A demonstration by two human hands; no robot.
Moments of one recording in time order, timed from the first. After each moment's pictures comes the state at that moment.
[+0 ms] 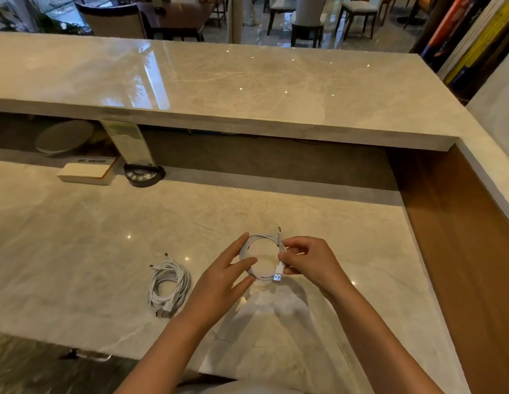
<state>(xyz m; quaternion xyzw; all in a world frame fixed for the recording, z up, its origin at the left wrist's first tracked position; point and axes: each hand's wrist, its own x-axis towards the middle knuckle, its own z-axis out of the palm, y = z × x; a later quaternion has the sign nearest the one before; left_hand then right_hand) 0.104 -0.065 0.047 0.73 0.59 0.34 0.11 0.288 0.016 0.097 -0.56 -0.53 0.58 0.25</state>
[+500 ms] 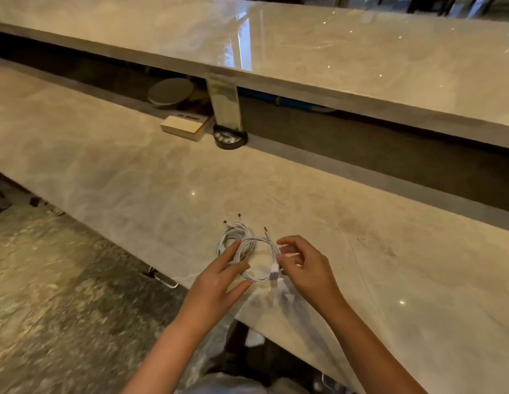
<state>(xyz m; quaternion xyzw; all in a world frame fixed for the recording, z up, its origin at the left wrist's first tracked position) 0.053 -0.179 0.036 0.61 0.73 0.30 0.06 0.206 -0.045 0.058 -0.39 -0.70 0.55 0.21</state>
